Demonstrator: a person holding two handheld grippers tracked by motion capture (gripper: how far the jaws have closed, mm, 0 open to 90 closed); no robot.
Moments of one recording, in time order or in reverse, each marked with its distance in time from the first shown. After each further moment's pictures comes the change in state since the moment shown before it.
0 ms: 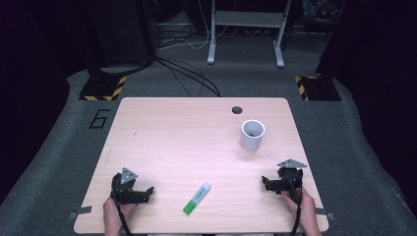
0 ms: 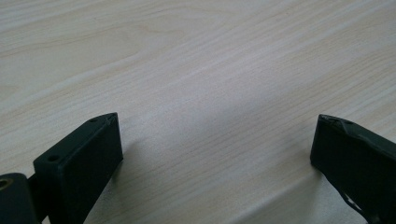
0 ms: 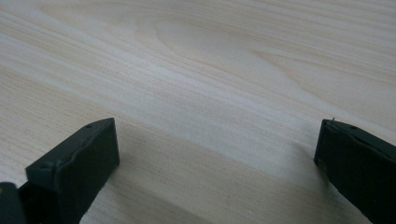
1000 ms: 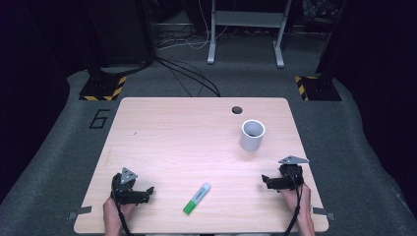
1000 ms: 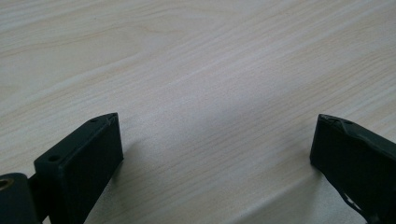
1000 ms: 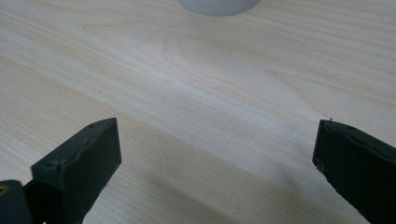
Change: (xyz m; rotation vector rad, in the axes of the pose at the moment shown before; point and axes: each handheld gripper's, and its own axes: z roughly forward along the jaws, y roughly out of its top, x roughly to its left) left arm 0.000 0.000 0.001 -0.010 0.006 0.009; right arm -0.003 0.015 -0.012 0.018 0.088 -0.025
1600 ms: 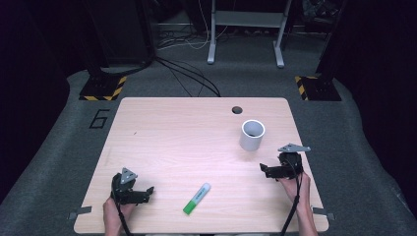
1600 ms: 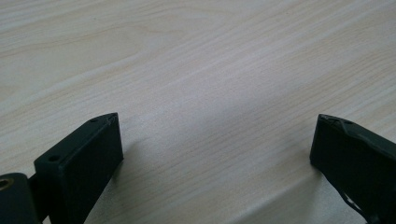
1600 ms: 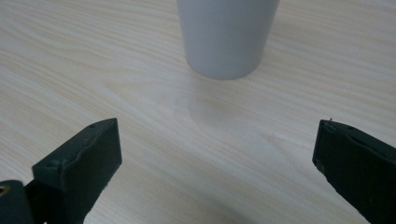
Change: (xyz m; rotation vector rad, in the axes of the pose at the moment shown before) left arm 0.000 0.000 0.000 0.000 0.000 -0.001; right arm 0.004 0.043 -0.015 -0.047 0.011 -0.013
